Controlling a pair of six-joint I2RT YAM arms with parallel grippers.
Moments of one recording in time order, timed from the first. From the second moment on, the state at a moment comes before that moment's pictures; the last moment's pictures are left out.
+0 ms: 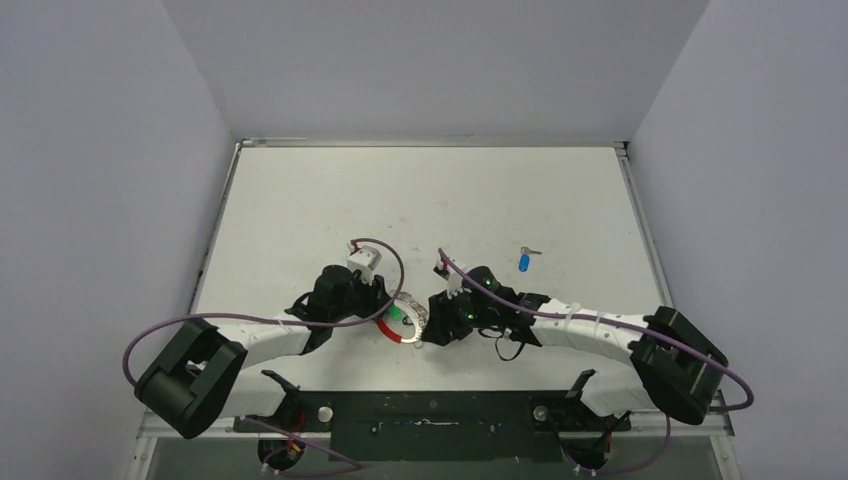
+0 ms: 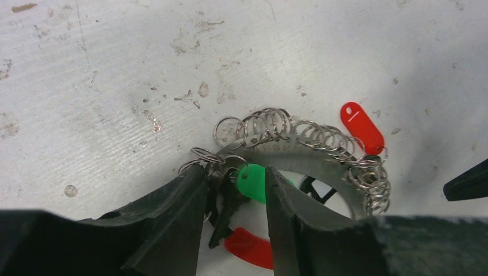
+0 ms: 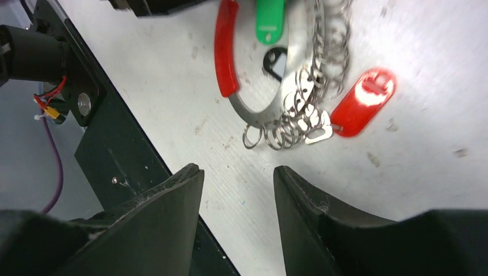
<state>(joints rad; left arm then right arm) -0.59 1.32 0.32 0.43 0.11 -0.30 0.89 1.38 0.56 0.08 -0.35 0.51</state>
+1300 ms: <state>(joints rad) -0.60 0.79 0.06 0.39 0.21 -0.46 0.93 1.59 0.89 -0.21 -0.26 -0.01</state>
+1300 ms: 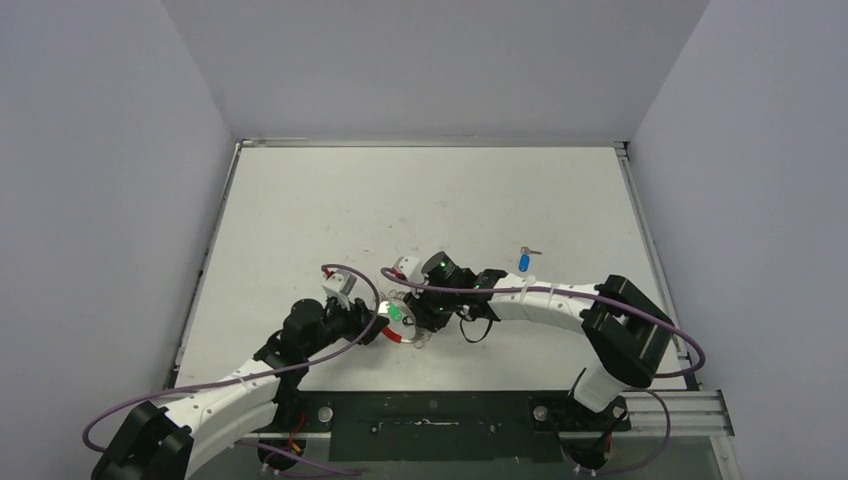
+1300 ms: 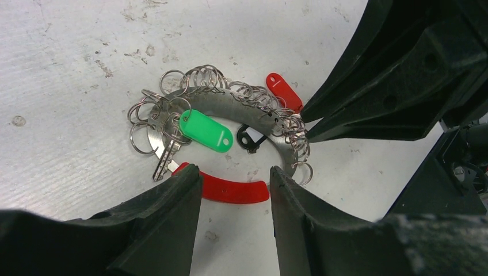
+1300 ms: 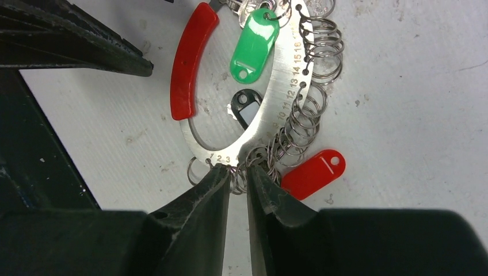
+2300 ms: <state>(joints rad) -0.60 0.71 0.06 0.31 0.14 -0.47 1.10 1.80 1.15 -0.49 0.16 -0.07</state>
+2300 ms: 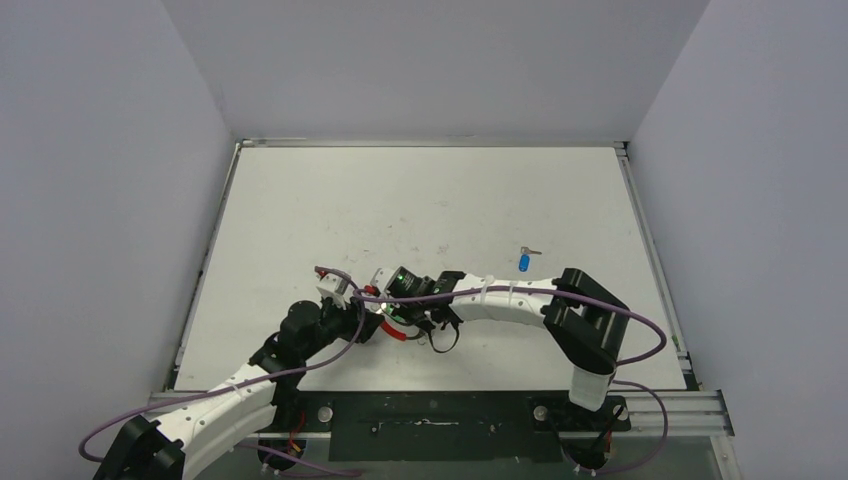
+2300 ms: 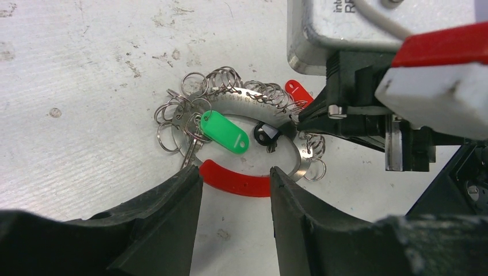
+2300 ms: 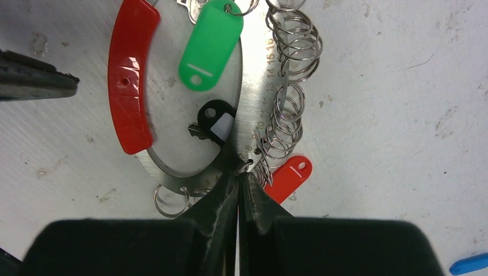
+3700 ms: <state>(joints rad) -0.67 0.96 0.10 0.44 0.23 -0.38 0.74 1.55 0.85 -0.20 -0.42 0.05</state>
